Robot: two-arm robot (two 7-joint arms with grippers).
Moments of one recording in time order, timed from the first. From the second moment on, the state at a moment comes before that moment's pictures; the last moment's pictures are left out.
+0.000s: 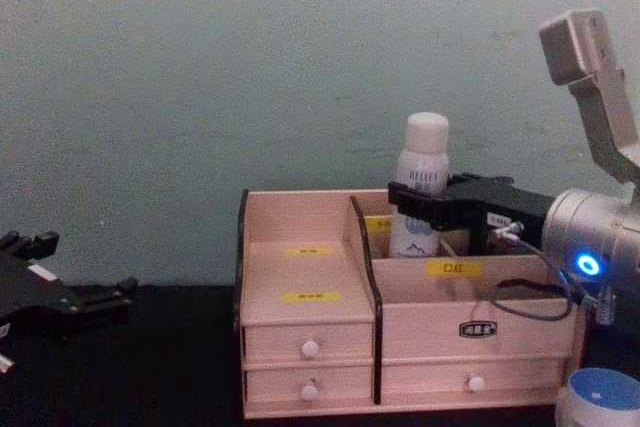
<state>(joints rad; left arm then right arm) -0.20 0.60 0.45 -1.41 -0.25 -0.12 0.03 0.62 0.16 -0.37 -0.90 0.26 -0.12 0.44</state>
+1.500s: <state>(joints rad) -0.20 0.60 0.45 -1.41 -0.25 -0.12 0.03 0.64 0.13 -0.36 -0.83 0.23 -0.10 0.43</state>
